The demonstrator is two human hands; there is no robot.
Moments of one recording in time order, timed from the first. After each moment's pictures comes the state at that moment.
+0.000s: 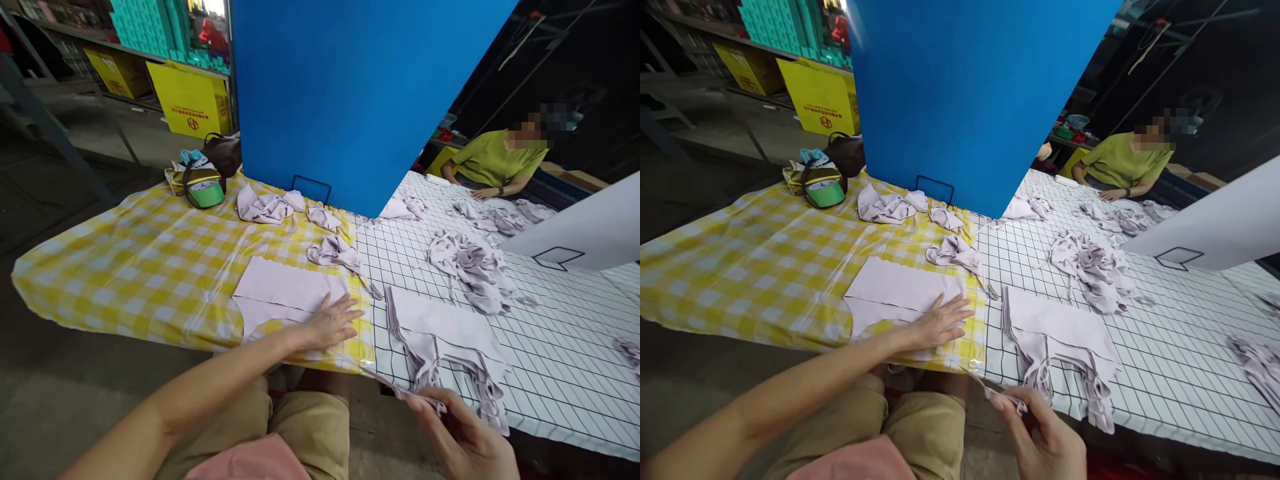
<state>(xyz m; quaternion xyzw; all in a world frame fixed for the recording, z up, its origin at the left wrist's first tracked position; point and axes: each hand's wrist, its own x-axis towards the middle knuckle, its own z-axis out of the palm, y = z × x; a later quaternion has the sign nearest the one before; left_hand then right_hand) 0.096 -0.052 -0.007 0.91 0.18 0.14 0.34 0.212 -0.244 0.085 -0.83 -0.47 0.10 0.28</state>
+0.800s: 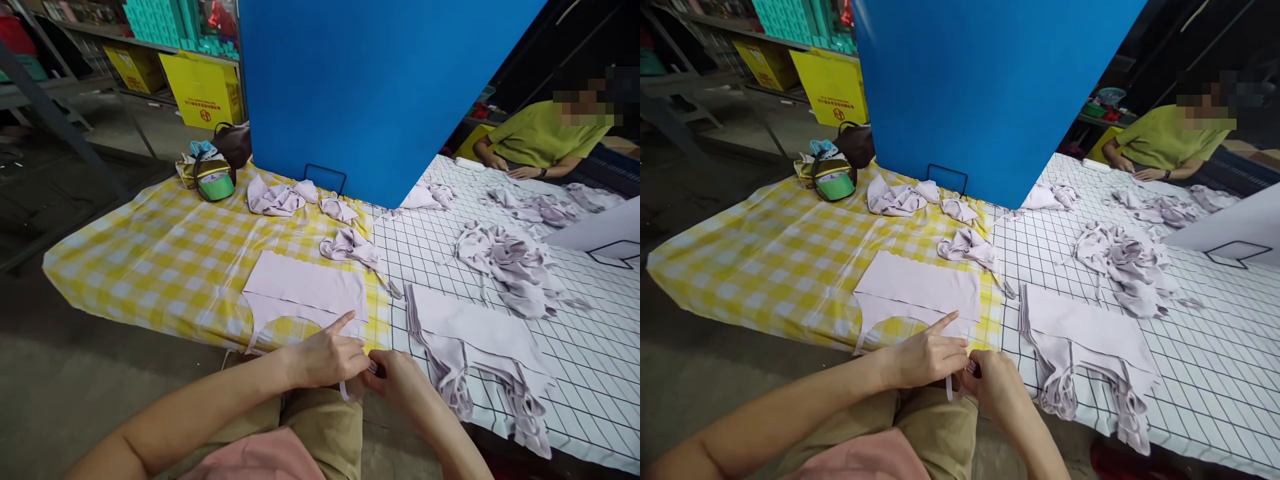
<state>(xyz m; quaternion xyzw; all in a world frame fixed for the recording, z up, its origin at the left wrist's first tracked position) 0.062 -0.087 0.005 0.96 0.03 0.27 0.05 0.207 -0.158 0.054 -0.73 -0.62 0.28 -0.02</state>
